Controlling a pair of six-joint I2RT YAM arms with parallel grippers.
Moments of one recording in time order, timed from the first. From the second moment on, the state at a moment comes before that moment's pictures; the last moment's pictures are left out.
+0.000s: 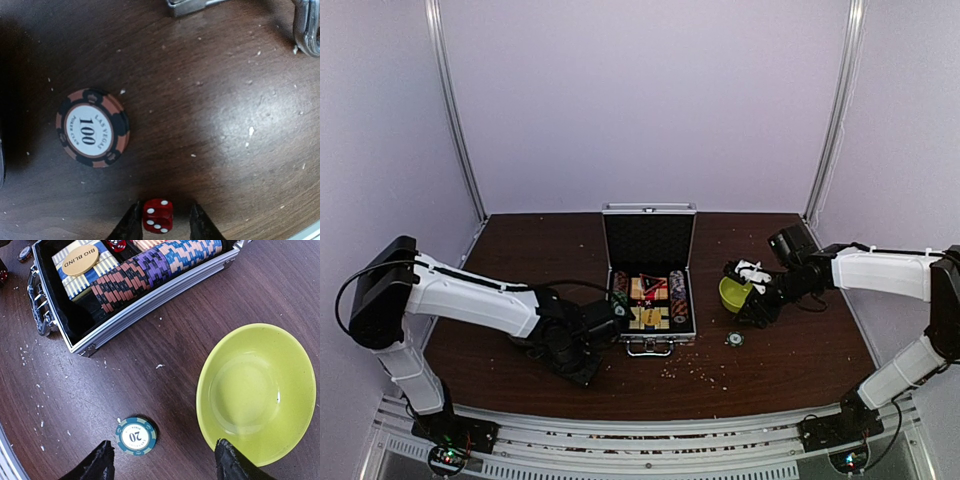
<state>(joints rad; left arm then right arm) -1.11 1.72 0.99 -0.72 -0.14 -0.66 0.43 1.44 0.85 -0.46 -0.31 -0.45</state>
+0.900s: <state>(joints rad) -1.12 1.80 1.44 -0.83 -0.22 -0.46 0.44 1.44 0.85 -0.47 -0.31 -0.45</state>
